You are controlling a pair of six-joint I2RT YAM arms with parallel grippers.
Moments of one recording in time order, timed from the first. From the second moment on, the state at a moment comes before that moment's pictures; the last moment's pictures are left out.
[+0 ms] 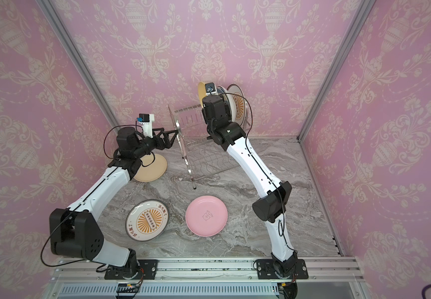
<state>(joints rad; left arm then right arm) -0.11 1.50 1.23 0.16 0.48 -0.30 0.60 2.10 2.47 -0.55 0.66 -0.09</state>
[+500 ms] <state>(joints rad) -0.11 1.50 1.23 0.16 0.48 -0.30 0.60 2.12 2.48 -0.58 0.65 -0.08</state>
